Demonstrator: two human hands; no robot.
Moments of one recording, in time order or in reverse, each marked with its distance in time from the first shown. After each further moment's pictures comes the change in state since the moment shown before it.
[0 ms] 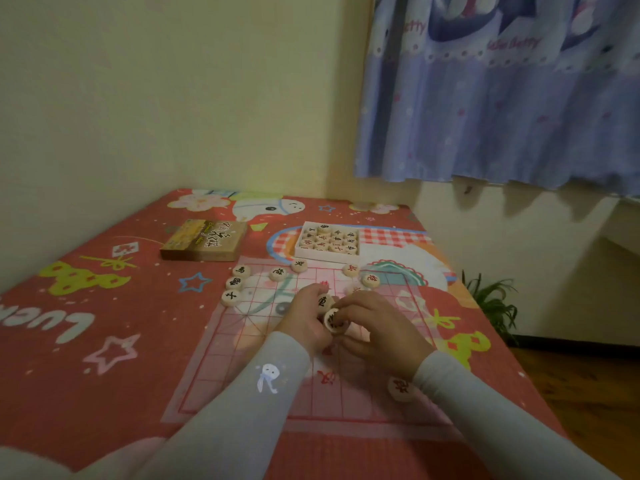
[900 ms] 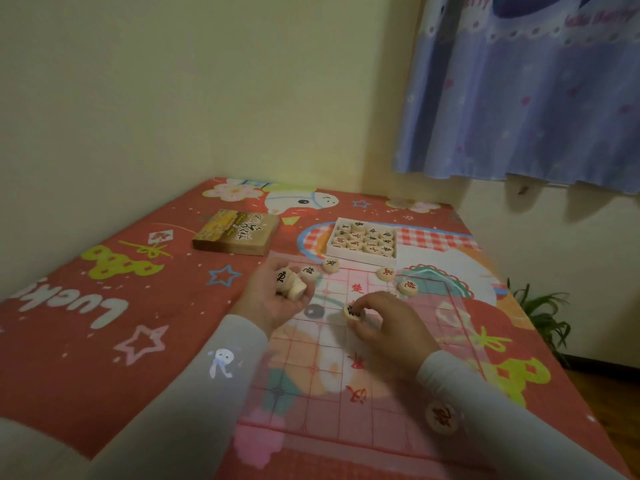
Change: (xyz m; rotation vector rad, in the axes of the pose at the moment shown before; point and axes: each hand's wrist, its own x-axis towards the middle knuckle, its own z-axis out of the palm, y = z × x) left_hand -0.003 0.084 -0.051 -0.193 0.121 0.250; right_hand 0.037 0.016 0.035 0.179 -0.079 0.308
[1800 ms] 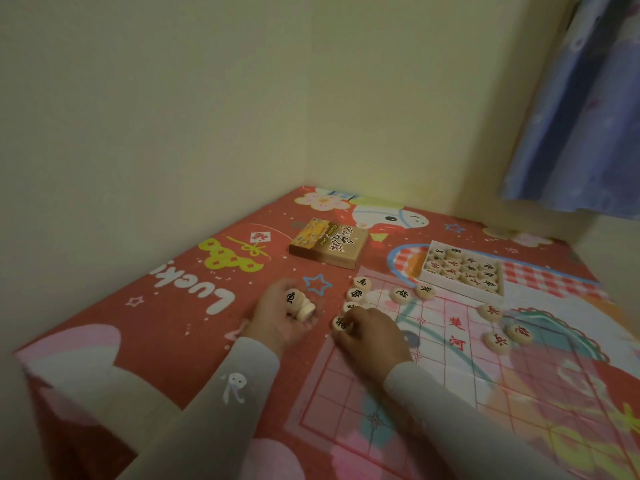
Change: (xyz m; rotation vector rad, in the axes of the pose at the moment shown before) left_hand -0.027 0.079 -0.094 -0.070 0.202 0.187; right_hand 0.076 -0.101 0.126 -0.080 -0.100 0.012
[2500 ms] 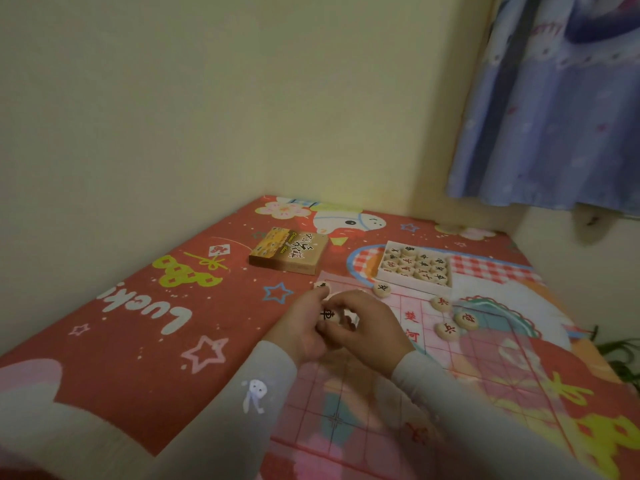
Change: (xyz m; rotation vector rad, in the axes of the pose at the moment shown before) left_hand -0.008 -0.062 0.060 0.319 -0.201 -0.208; right_hand -0.020 0.012 -0.070 0.260 0.116 -0.181
